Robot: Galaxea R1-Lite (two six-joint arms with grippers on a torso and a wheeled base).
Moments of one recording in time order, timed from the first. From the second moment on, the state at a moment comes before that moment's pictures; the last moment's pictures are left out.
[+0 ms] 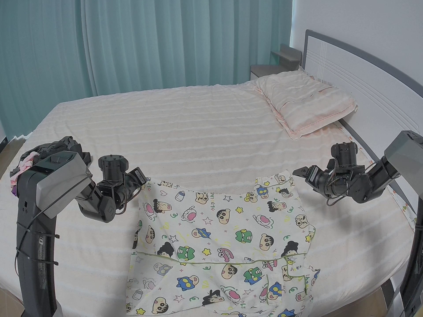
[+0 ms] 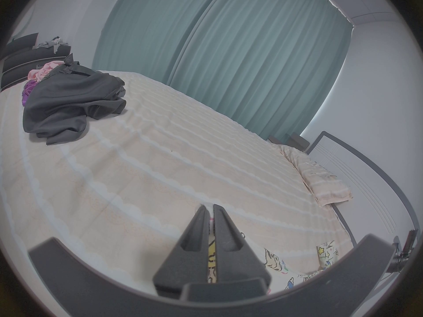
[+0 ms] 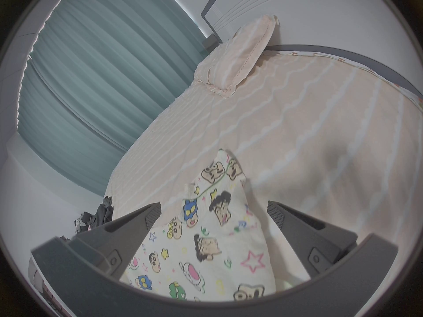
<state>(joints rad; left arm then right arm) -0.12 2.47 -1.19 -0.92 0.11 -0.59 0.14 2.22 -1.07 -0.57 0.11 0.66</state>
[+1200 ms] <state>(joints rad) -0.11 2.45 -1.12 -0.92 0.13 -0.59 0.18 2.69 -1.90 -0.02 0.08 0.55</state>
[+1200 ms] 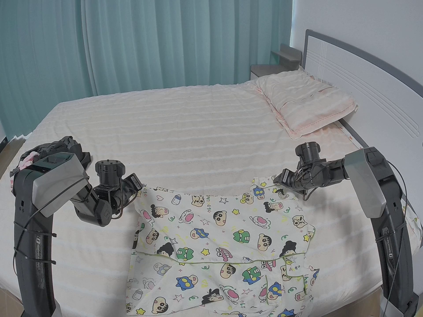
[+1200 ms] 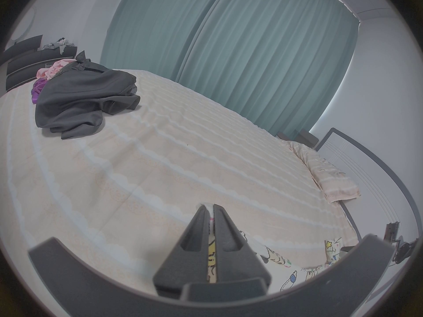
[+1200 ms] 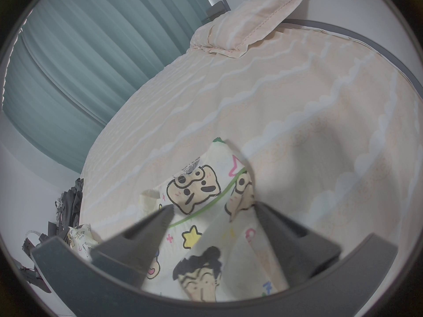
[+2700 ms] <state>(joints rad) -0.09 2.50 -1.32 -0.79 0.17 -0.59 0.13 2.66 -2.00 -0.14 -0.03 0.78</state>
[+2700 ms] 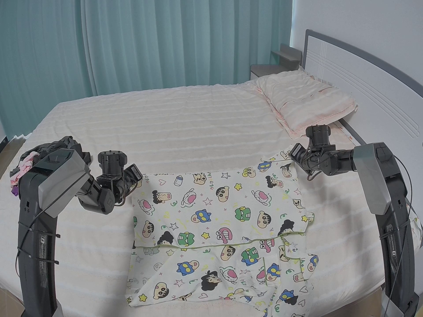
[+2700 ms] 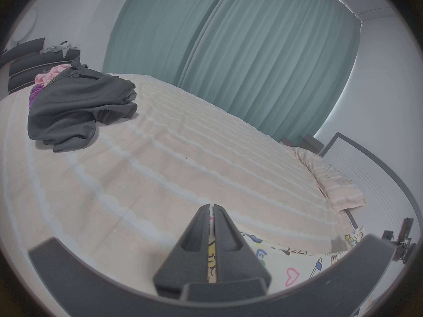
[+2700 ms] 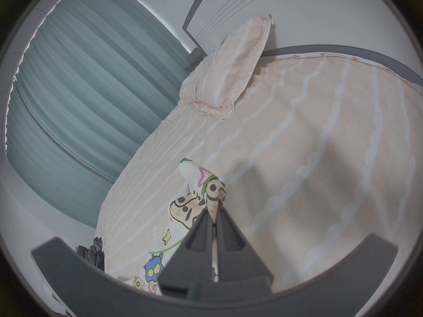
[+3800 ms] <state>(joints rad) -0.08 2.38 -1.14 -0.78 0.10 -0.66 0.04 2.56 -1.82 -0.22 -0.02 0.70</state>
